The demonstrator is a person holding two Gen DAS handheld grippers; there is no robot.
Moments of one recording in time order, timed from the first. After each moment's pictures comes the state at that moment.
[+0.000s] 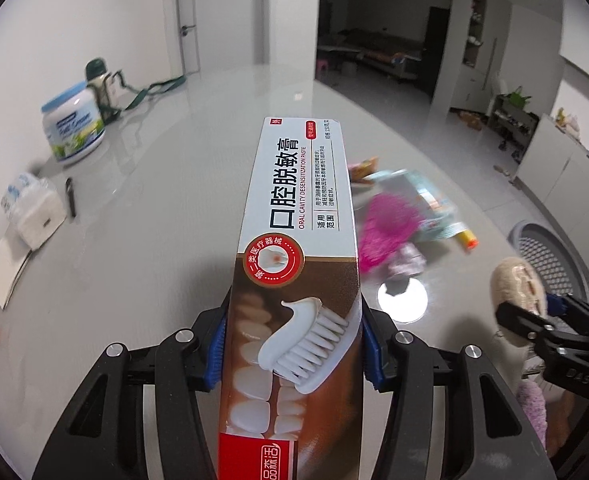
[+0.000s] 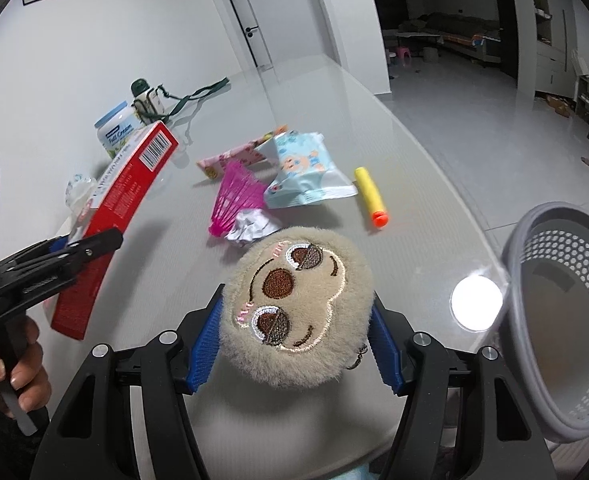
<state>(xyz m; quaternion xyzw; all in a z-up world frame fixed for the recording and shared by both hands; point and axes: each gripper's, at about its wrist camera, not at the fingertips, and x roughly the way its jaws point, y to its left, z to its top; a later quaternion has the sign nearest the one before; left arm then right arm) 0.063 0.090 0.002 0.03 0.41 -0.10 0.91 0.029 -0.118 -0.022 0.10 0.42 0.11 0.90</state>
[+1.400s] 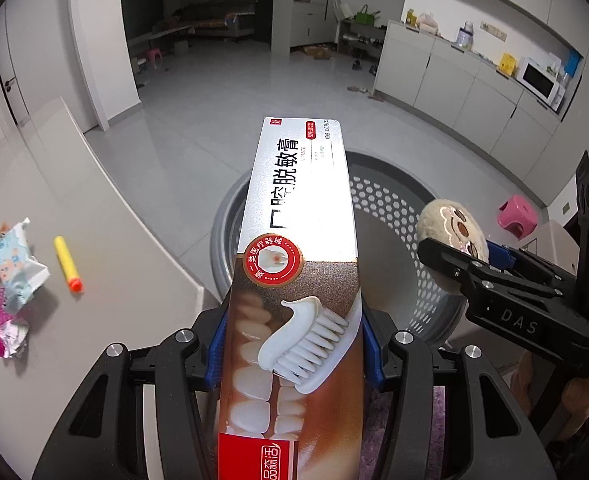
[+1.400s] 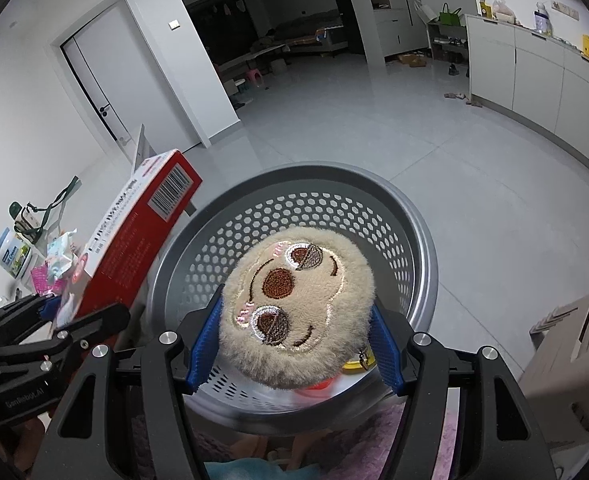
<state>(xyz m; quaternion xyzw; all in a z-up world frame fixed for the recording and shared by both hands) 0.032 -0.234 -0.040 0.14 0.44 -0.34 0.82 -0.065 -0.384 -0.054 0.22 0.38 -0.11 0.89</state>
